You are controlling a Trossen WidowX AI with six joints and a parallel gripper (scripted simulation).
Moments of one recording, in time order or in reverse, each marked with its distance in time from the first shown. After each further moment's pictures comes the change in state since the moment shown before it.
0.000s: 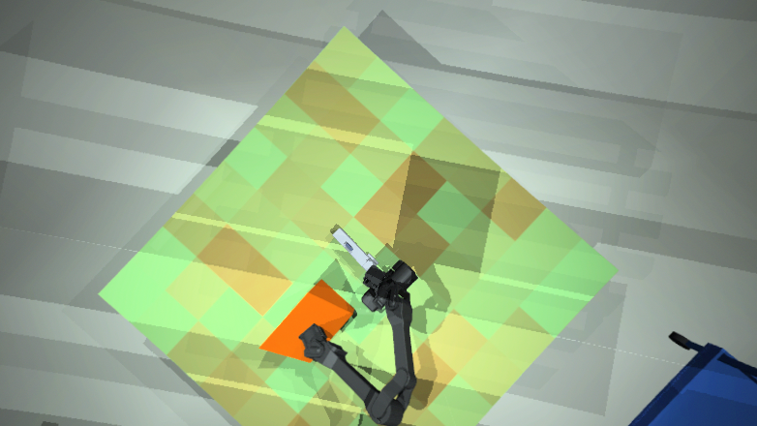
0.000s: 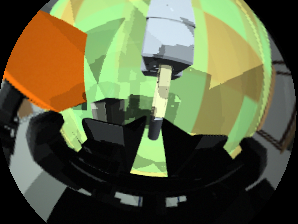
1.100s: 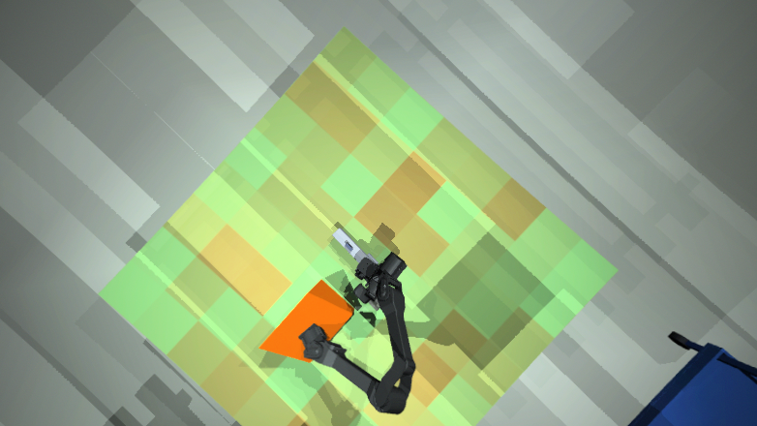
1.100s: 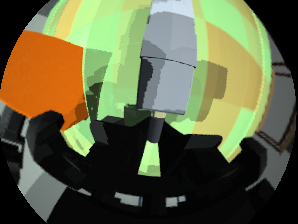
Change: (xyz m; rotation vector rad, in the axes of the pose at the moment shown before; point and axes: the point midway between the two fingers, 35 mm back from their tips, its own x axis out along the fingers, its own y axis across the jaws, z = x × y) arm 0.003 0.001 0.036 0.003 -0.005 -0.002
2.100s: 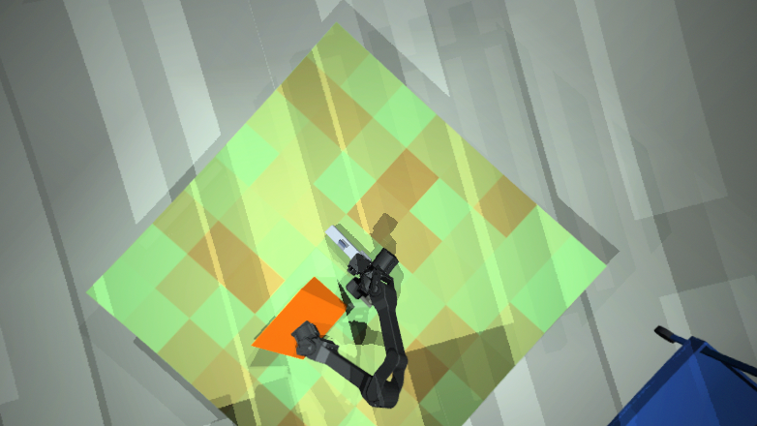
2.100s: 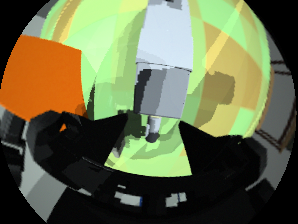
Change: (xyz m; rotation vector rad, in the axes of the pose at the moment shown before) arm 0.000 -0.002 0.004 0.012 -0.001 -0.010
